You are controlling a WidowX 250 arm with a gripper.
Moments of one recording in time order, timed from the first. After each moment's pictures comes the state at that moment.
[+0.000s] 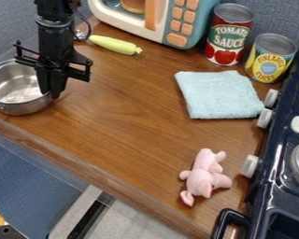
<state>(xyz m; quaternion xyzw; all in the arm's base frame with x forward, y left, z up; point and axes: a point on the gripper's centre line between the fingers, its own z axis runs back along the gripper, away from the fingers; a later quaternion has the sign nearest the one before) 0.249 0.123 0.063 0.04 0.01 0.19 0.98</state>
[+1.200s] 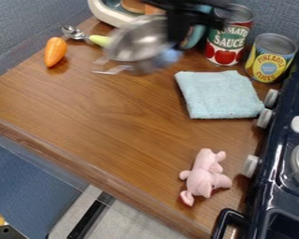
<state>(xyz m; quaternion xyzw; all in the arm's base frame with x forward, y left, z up) 0.330 -0.044 0.165 0.04 -0.08 0.05 0.99</state>
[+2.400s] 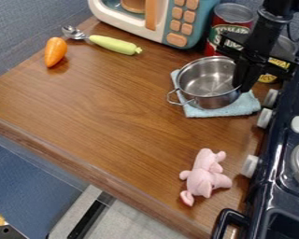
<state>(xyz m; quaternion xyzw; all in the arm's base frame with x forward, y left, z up) 0.391 -0.105 0.095 0.01 -0.05 0.03 1.00</state>
